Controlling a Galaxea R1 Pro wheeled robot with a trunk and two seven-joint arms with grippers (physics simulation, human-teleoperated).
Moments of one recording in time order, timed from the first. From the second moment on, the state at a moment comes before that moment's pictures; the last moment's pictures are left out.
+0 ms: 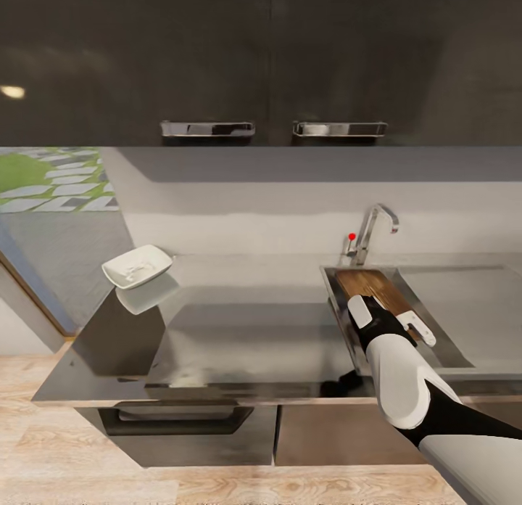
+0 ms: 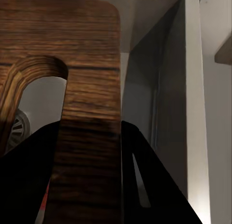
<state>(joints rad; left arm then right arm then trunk) -0.30 0.05 0.00 0.08 0.12 -0.71 0.15 -1.09 0.12 -0.65 -0.45 -0.10 -0.06 -1.11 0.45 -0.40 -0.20</state>
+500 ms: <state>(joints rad) -0.30 0.05 0.00 0.08 0.12 -0.71 0.15 -1.09 0.09 -0.65 -0.44 -0.10 -0.06 -1.11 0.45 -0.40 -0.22</state>
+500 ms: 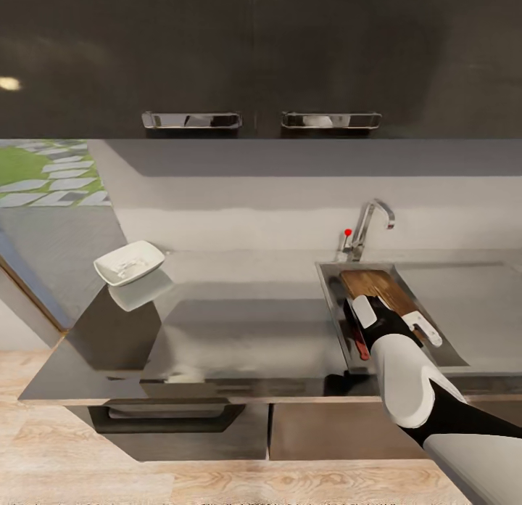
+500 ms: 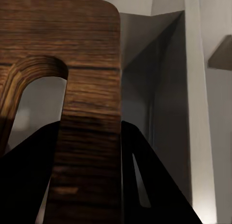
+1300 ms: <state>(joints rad) -0.30 0.05 0.00 0.08 0.12 -0.71 0.15 -1.09 0.10 -0.65 -0.44 -0.10 -0.06 -1.11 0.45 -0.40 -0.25</state>
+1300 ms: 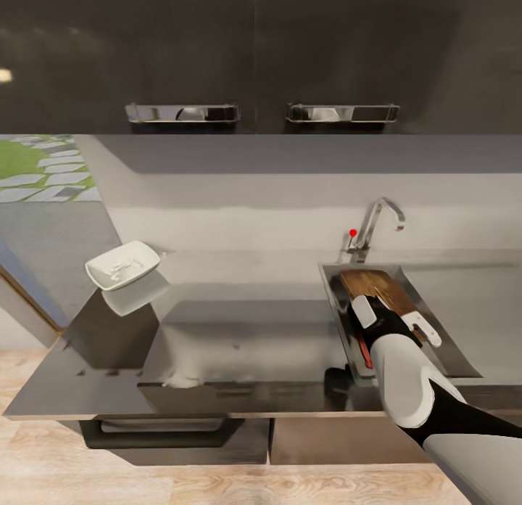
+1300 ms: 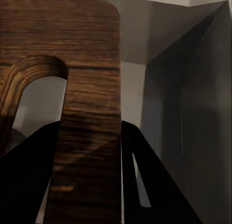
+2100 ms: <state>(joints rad) -0.30 0.05 0.00 0.08 0.12 -0.71 0.15 -1.09 0.10 -0.65 -0.44 -0.10 -0.06 -1.10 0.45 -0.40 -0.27</state>
